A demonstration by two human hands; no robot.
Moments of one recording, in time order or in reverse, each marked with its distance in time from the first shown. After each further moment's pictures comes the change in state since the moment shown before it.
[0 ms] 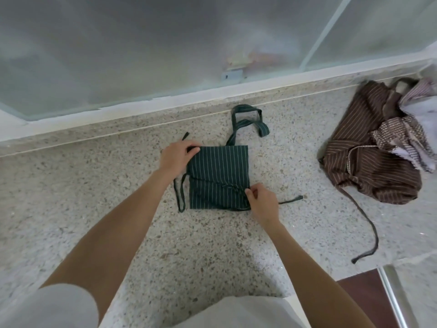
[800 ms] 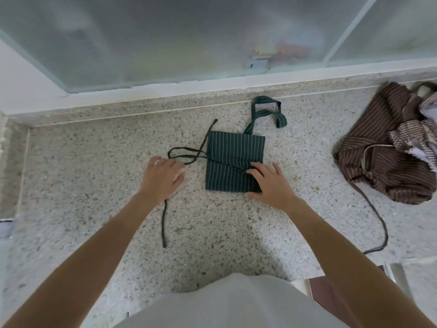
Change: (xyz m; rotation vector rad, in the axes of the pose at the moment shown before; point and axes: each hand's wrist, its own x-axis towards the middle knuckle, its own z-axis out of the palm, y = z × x) left_hand -0.134 -0.058 -0.021 0.523 0.137 0.213; right_hand 0.009 0.002 -0.016 -0.636 -0.211 -0.694
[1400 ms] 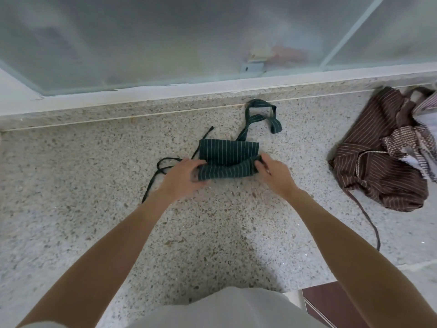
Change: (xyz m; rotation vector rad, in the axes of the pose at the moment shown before) left_hand 0.058 0.043 0.016 -0.621 -0.283 -0.115; right_hand 0.031 0.026 -0.030 0.593 0.170 0.223
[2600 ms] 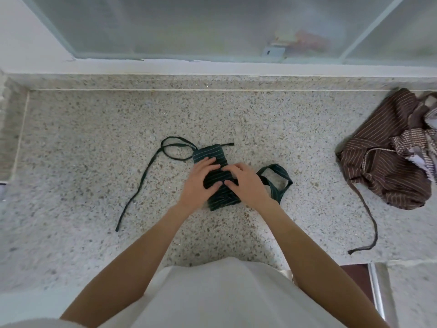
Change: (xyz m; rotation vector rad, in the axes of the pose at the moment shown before) left_hand -0.077 0.023 0.068 -0.282 0.328 -0.035; right_hand -0.055 -0.067 0.072 -0.101 -0.142 -0.136
